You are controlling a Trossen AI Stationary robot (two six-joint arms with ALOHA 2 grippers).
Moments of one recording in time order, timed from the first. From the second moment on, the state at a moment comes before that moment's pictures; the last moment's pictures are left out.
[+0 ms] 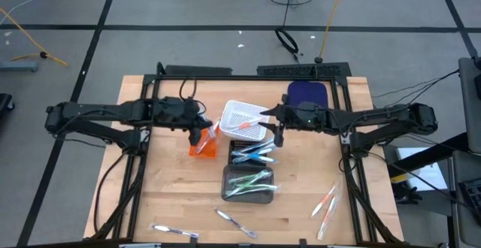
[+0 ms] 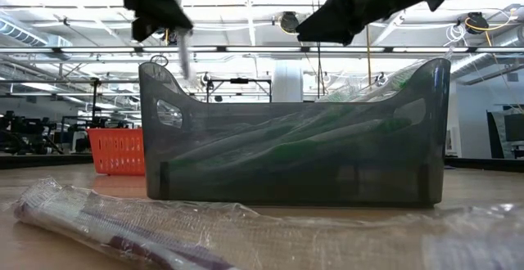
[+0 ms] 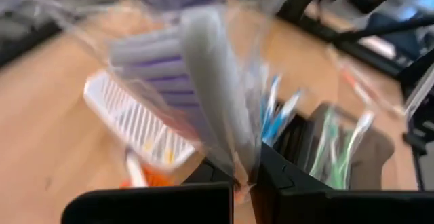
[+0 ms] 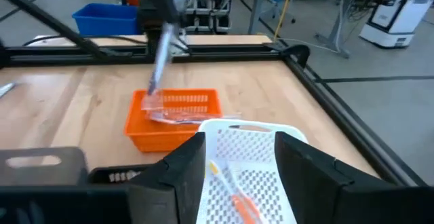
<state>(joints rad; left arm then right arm) 0.07 1.02 0.87 -0.40 -0.07 -0.41 -0.07 1.22 0.74 0.20 0.13 -0.03</state>
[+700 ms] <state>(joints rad) 0.07 1.18 0.87 -0.67 -0.02 -0.60 0.00 1.22 0.74 0.15 0.13 -0.02</state>
